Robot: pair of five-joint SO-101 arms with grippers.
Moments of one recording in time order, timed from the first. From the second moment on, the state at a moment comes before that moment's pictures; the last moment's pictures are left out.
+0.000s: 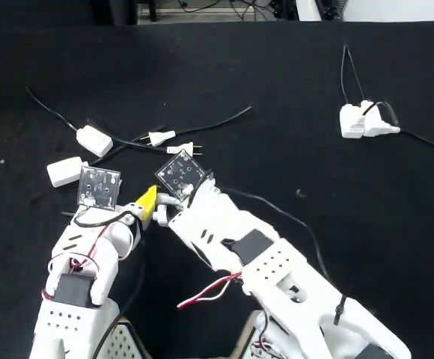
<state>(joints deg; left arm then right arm) 5.1 -95.1 92.3 37.3 -3.3 -38.5 -42.6 70.7 24.5 8.9</state>
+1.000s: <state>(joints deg) 5.8 -64.0 86.8 24.4 0.0 -37.2 -31.0 68.3 24.0 8.8</state>
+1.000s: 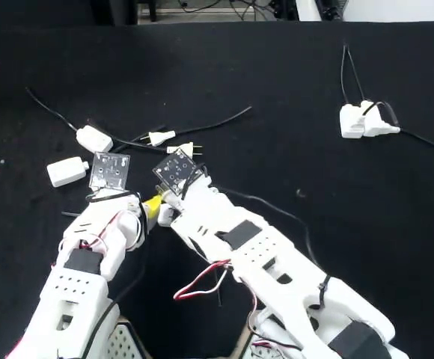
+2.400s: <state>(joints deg) 5.8 -63.6 85.8 24.4 0.3 -35.0 -12.2 45.1 39.3 8.7</state>
